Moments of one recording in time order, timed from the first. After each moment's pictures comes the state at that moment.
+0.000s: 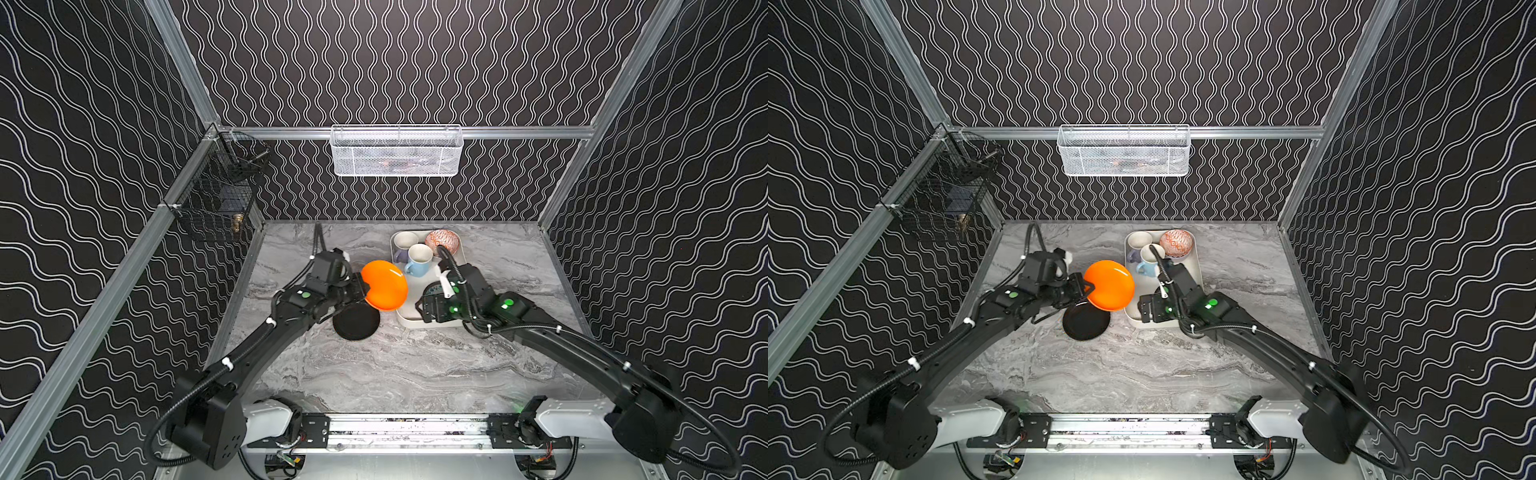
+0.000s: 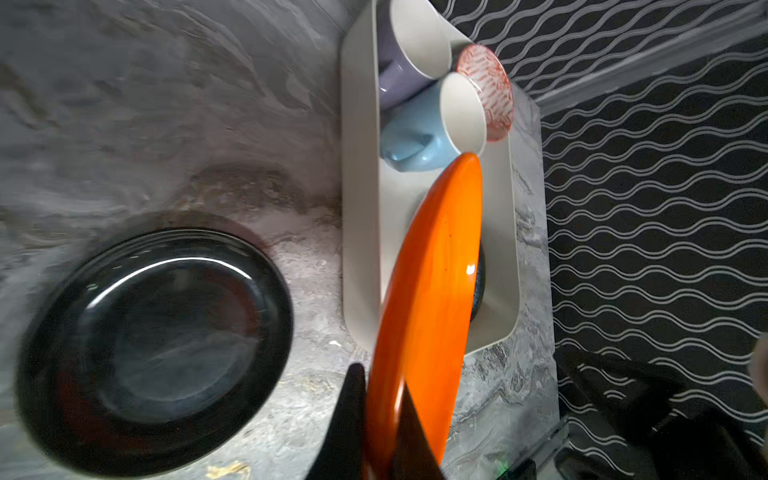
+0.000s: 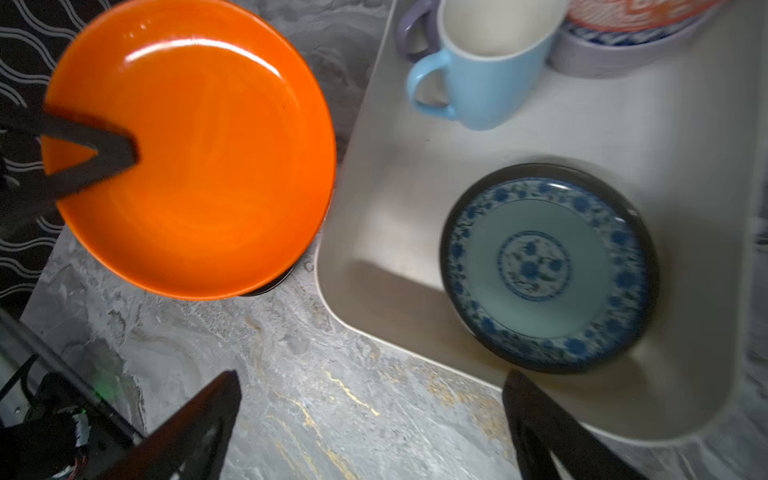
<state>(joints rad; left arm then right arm) -0.40 1.30 0.98 -0.39 0.24 -0.76 0.73 1.22 1.02 -0.59 0.06 0.46</state>
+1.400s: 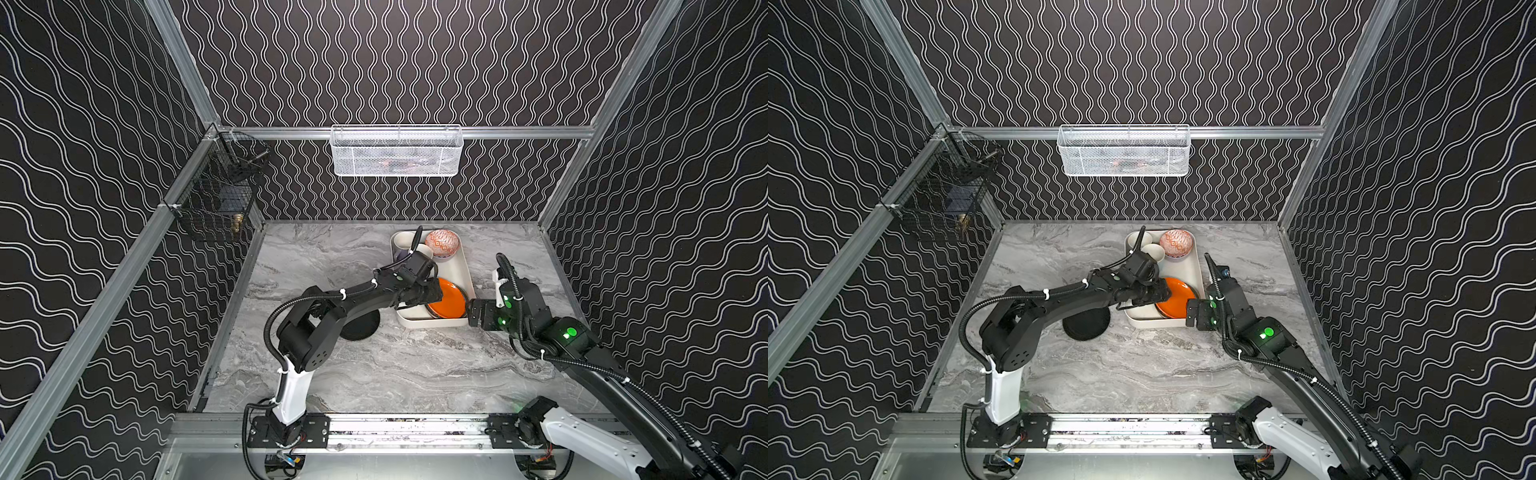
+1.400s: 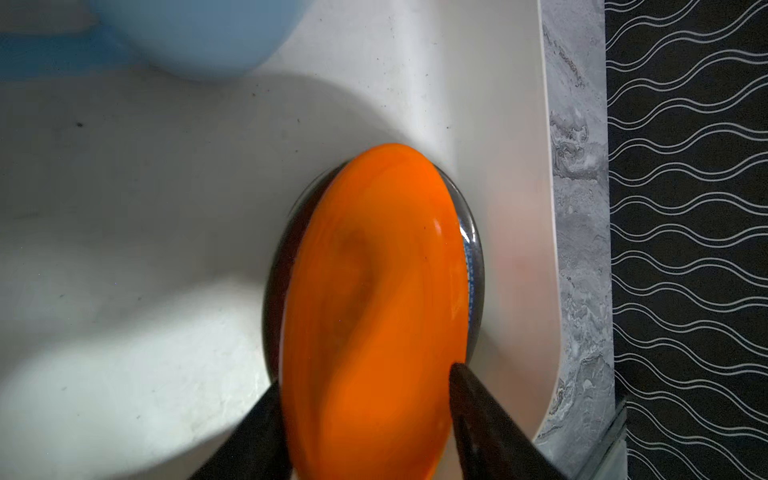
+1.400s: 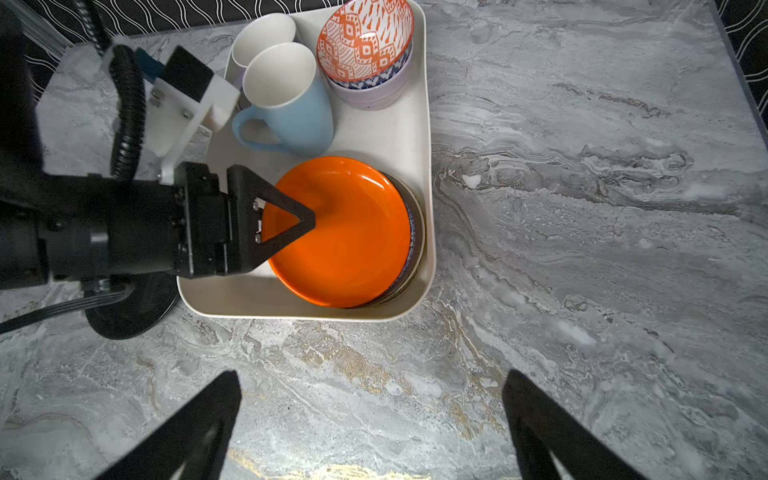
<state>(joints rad) -0.71 1.99 1.47 -0.34 0.14 -0.81 0.57 0.90 0.90 -0.77 0.21 0.44</state>
